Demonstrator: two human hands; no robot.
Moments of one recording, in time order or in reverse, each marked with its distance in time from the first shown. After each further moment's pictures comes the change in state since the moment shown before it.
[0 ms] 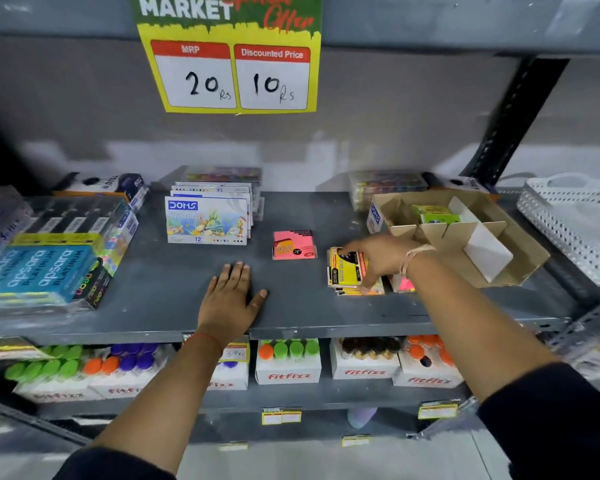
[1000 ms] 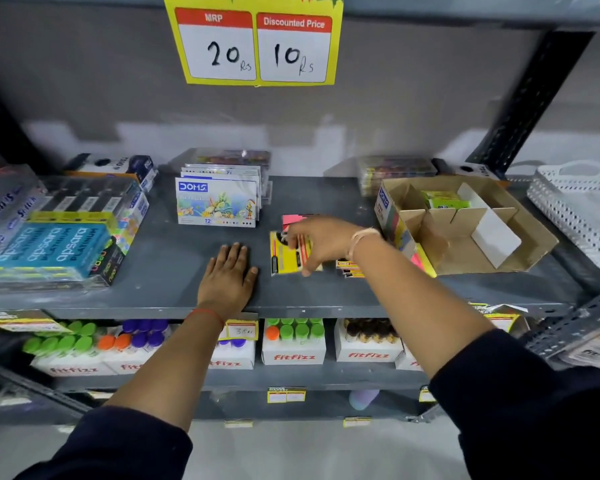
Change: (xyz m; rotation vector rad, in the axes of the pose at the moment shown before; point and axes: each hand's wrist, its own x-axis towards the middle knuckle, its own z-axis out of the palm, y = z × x) left_hand -0.007 -0.011 -0.010 -0.048 0.011 -0.038; right_hand 0.025 -0.080 0.007 0.122 0.110 -0.236
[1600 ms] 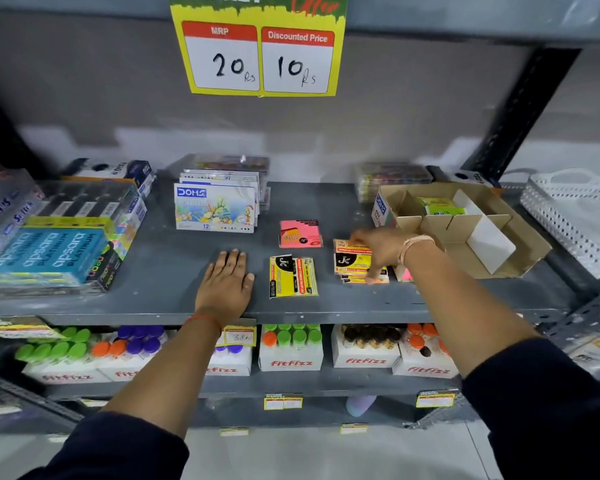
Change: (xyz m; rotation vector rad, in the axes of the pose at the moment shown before) left_hand 0.000 -0.002 0.002 0.016 -0.007 0.016; right_hand -0.029 0.080 -0.007 -0.153 -0.116 0.314
